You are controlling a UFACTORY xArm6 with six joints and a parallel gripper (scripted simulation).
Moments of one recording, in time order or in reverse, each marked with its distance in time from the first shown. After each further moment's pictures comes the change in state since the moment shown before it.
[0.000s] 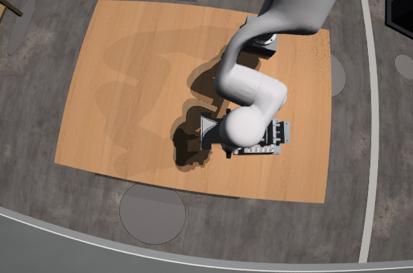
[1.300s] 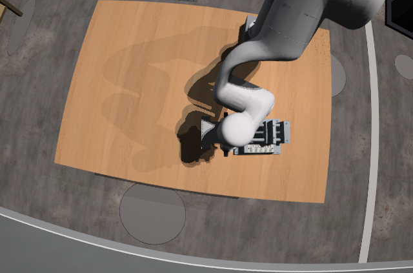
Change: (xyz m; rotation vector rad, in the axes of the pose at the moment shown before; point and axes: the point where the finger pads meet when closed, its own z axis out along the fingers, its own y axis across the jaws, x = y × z) arm 0.000 0.000 0.066 0.000 0.000 0.000
